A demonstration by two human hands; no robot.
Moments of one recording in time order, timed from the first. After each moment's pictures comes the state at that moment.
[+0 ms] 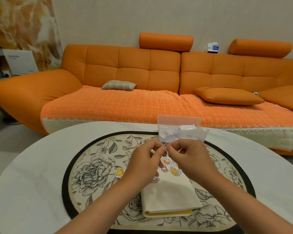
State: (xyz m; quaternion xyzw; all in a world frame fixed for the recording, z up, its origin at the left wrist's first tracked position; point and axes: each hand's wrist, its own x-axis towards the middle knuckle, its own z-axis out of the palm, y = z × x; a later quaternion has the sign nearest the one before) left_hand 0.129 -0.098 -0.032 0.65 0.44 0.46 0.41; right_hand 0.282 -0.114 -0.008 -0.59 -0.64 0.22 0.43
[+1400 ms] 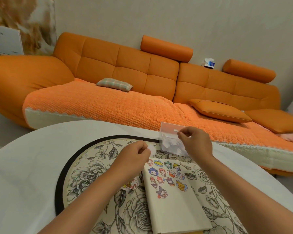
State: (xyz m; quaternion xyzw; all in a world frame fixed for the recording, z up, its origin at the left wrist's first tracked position) left_hand 0.068 -0.039 -0.042 0.67 0.50 0.38 0.40; right_hand 0.298 0.006 -0.015 -0.70 -0.60 0.01 0.39
